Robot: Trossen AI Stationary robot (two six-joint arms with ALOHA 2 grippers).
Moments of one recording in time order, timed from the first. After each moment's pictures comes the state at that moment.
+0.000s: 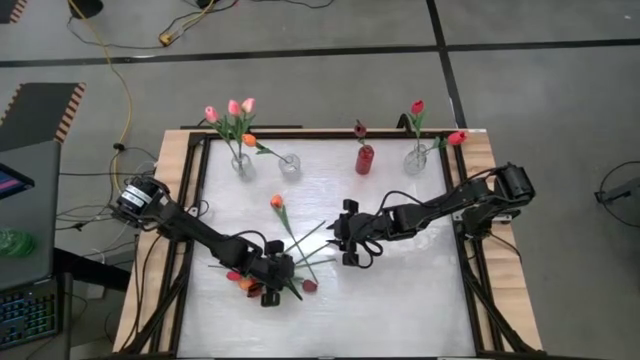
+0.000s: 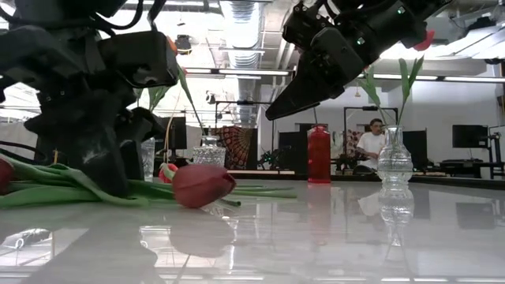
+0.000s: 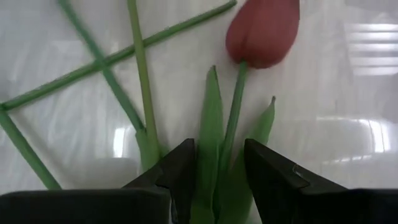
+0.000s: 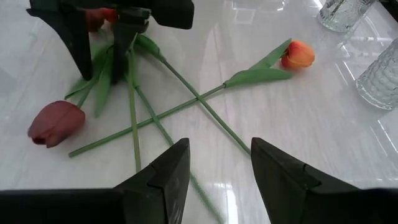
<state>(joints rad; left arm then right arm) -0.44 1.70 0.82 -0.15 -0.13 -0.45 0.18 1.64 0.90 0.11 0.23 0.04</state>
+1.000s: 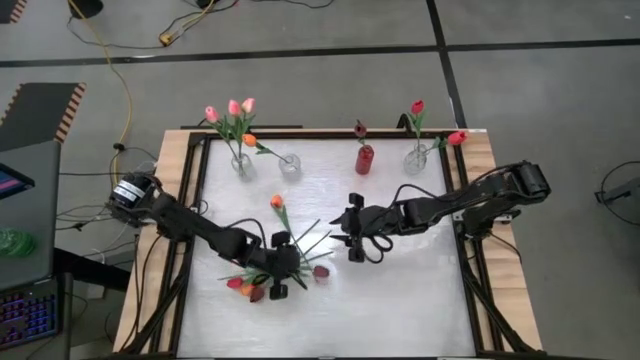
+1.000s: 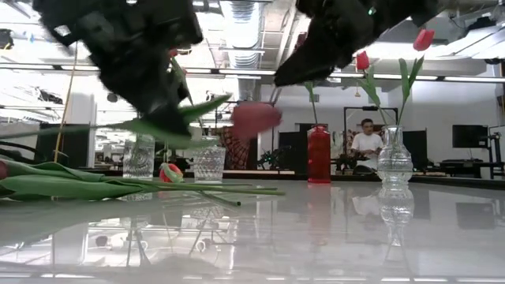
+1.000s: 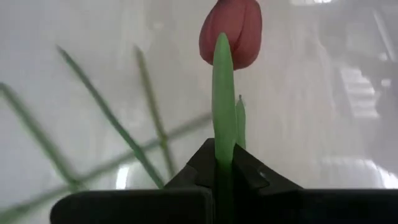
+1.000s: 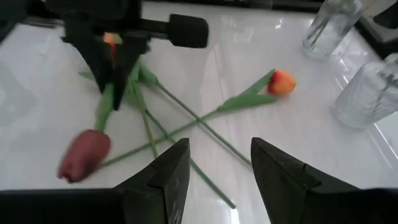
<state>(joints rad) -0.37 1.61 0.86 -0.11 -0.19 -0.39 0.18 1.50 0.90 0.04 0.23 0.04</state>
